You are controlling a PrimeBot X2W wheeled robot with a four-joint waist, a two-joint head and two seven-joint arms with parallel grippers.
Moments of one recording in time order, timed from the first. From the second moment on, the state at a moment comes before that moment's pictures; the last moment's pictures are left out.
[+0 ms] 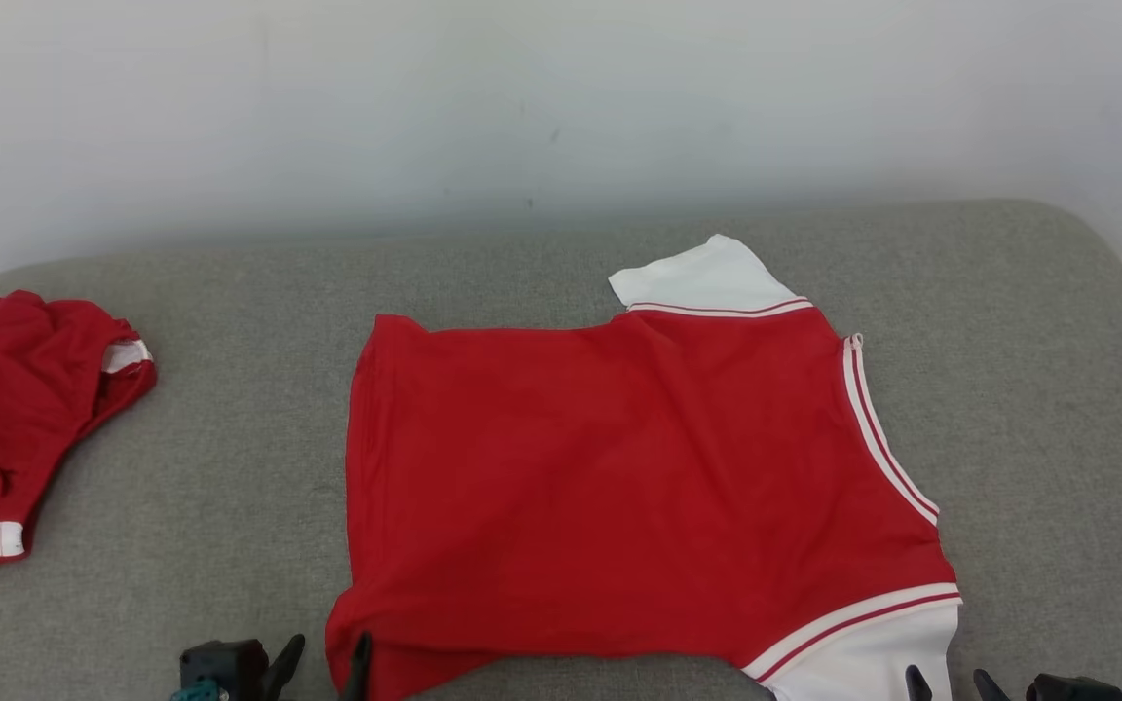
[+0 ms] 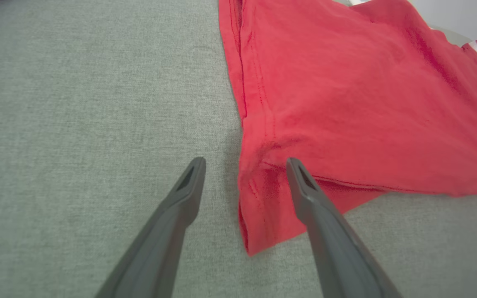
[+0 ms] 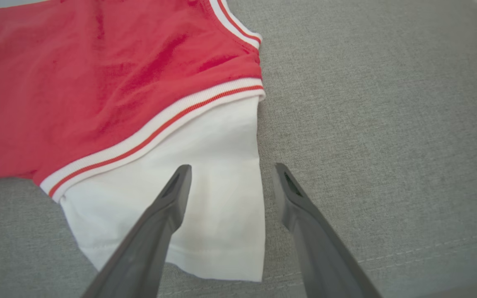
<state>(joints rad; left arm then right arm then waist) -0.05 0.11 -0.12 0.39 -0.31 -0.09 0.01 0.11 -0.10 -0.07 0.30 0.23 0.13 0.06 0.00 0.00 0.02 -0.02</state>
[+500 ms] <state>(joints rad) -0.12 0.13 -0.14 0.44 -0.31 -0.10 0.03 0.08 -0.08 -0.08 0.33 0.22 0.13 0.06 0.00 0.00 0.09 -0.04</state>
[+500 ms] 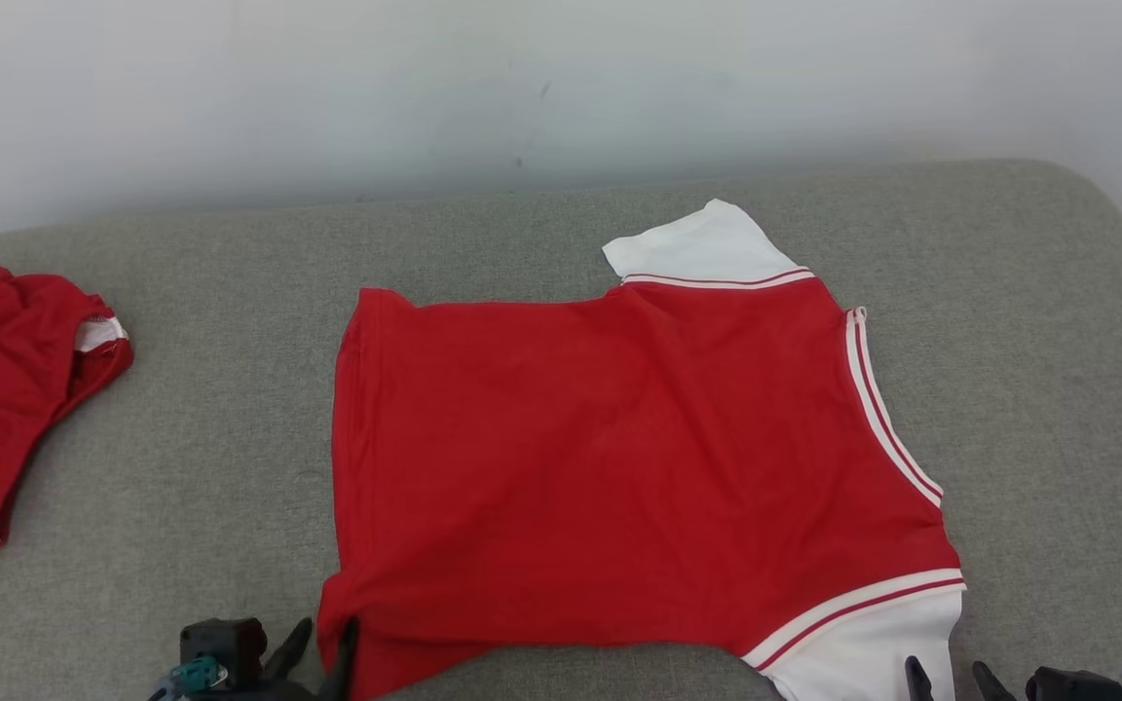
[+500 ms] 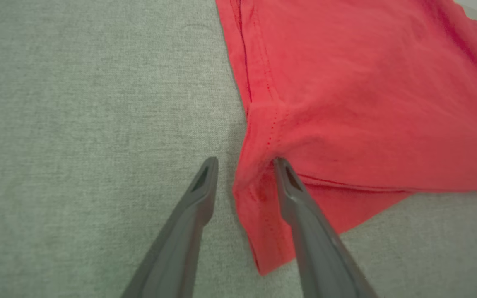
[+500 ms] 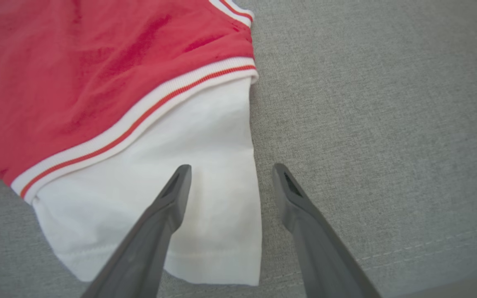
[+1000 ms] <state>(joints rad) -0.09 0.15 -0.17 0.35 -0.35 -0.11 -0.02 0.09 -0.10 -0.09 0.29 0.24 0.13 0.07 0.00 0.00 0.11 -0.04</state>
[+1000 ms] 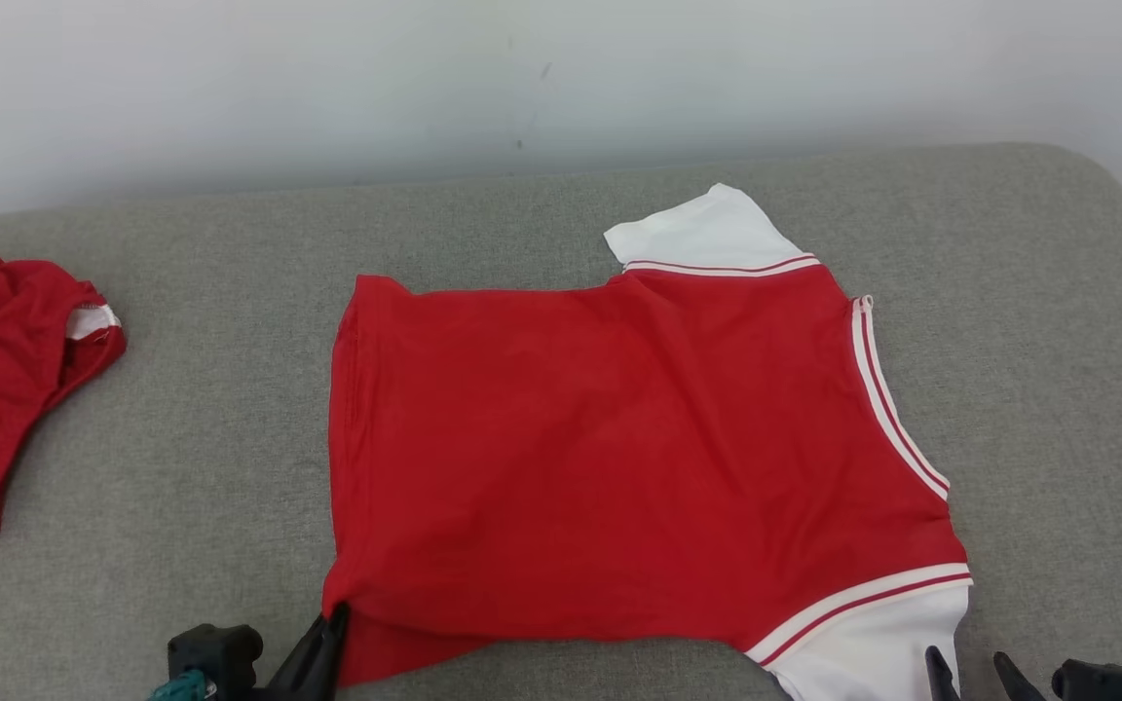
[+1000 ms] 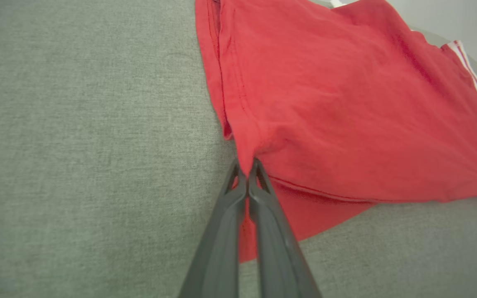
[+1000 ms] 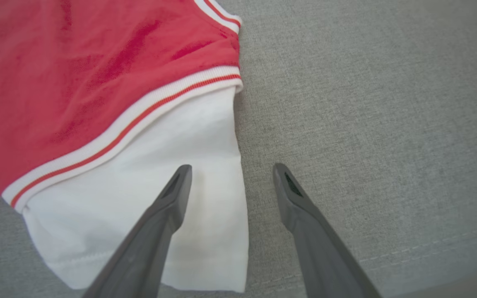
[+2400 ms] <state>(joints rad) 0.07 0.18 -0.17 0.05 -0.41 -0.05 0.04 0.06 -0.09 -0.07 0.28 0.34 0.13 0.41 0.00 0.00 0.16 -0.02</state>
